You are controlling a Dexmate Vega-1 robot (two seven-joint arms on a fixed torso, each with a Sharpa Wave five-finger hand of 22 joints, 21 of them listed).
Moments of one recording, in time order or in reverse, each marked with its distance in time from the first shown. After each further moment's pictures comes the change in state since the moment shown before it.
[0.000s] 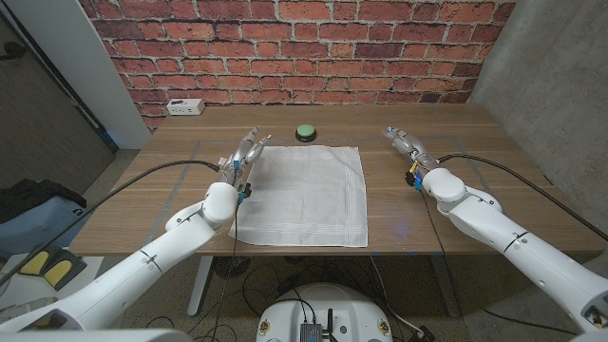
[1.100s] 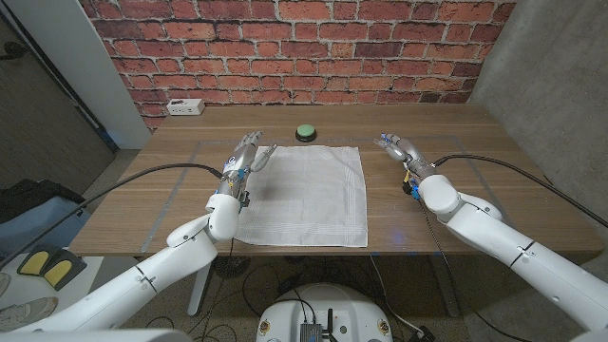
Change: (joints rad) left arm 0.084 0.044 0.032 -0.132 0.280 0.137 0.100; left_hand 0.066 0.040 0.020 -0.059 -0.010 0.120 0.094 0.008 -0.003 0.107 -0.011 0.016 0.004 0.070 -0.073 0.000 -0.007 0.114 -0.204 -0.008 -0.003; right arm -0.069 -0.064 -0.032 -0.202 -0.176 -0.180 -0.078; right_hand 0.029 0.005 0.004 -0.018 0.000 0.095 0.034 0.015 0.000 0.098 0.016 0.016 0.000 0.055 -0.006 0.014 0.000 0.039 -0.018 0.002 0.000
